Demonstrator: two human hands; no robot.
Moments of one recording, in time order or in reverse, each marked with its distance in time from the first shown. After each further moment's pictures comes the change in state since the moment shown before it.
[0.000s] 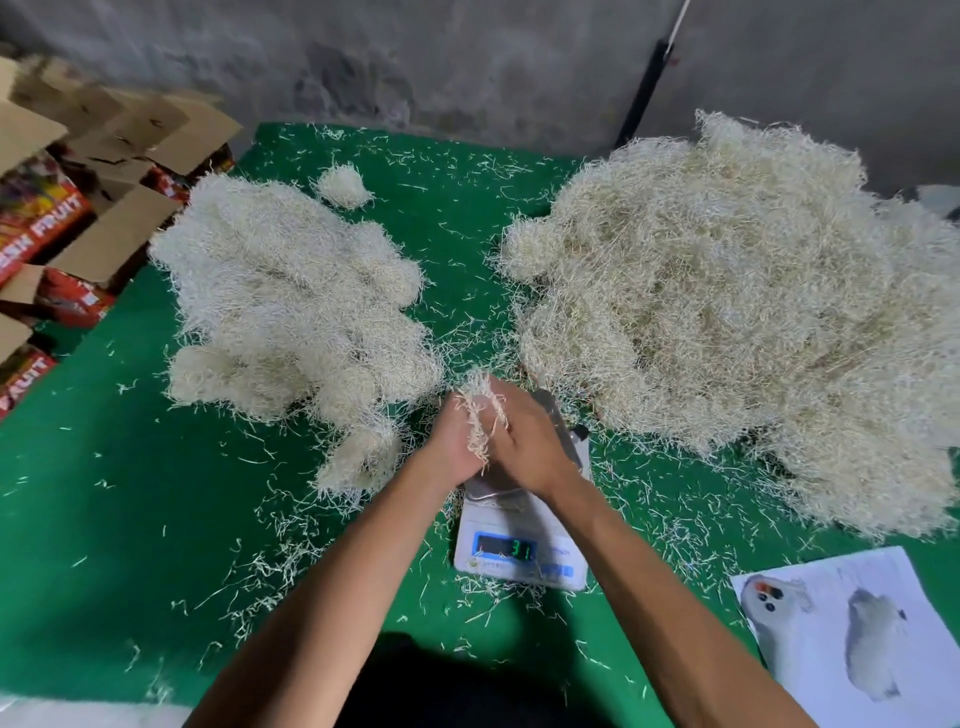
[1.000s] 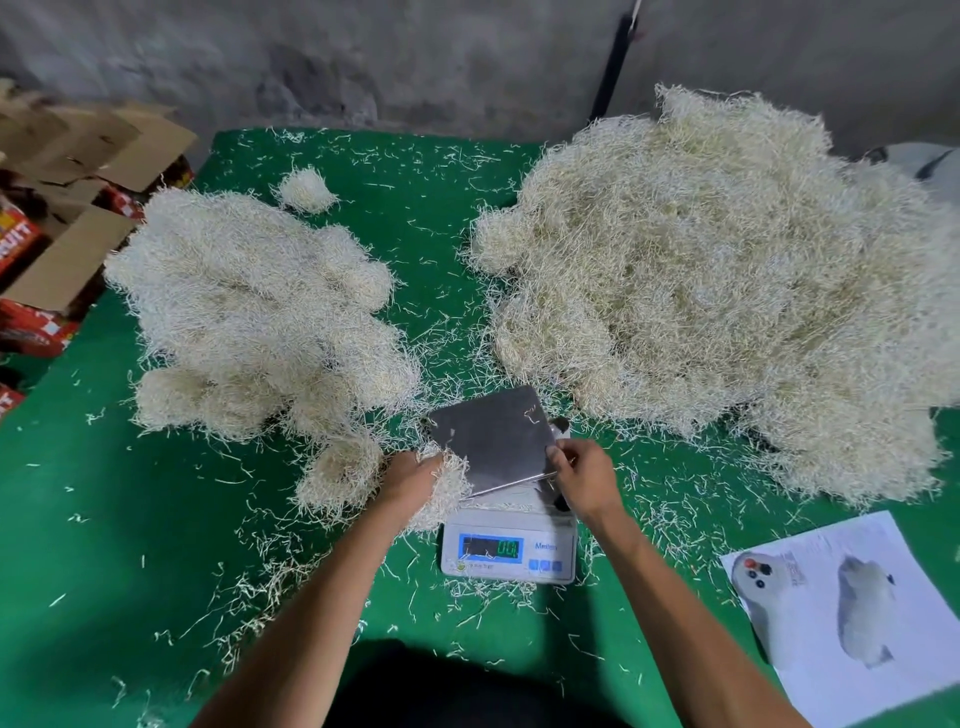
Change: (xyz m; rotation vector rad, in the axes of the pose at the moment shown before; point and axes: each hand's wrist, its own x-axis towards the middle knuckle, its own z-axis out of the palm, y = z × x) left_hand 0.027 -0.047 -0.079 0.862 0.308 0.106; right_hand -0.061 0.107 -0.003 0.225 0.157 0.604
